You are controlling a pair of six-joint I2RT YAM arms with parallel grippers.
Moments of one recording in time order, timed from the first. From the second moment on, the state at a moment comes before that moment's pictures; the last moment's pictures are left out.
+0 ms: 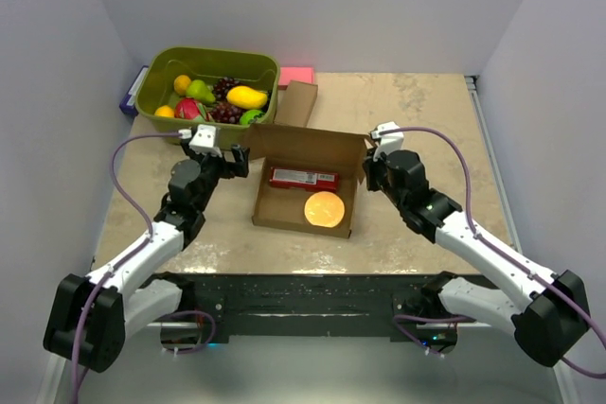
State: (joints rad) left arm -0.34 1.02 0.46 0.48 -0.11 -0.12; right arm 0.61 1.02 0.71 -0.09 0.26 0.15
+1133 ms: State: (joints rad) left arm -0.40 1.15 0.42 0.76 0.12 -0.07; right arm 0.59 1.02 0.73 -0.10 0.25 0.21
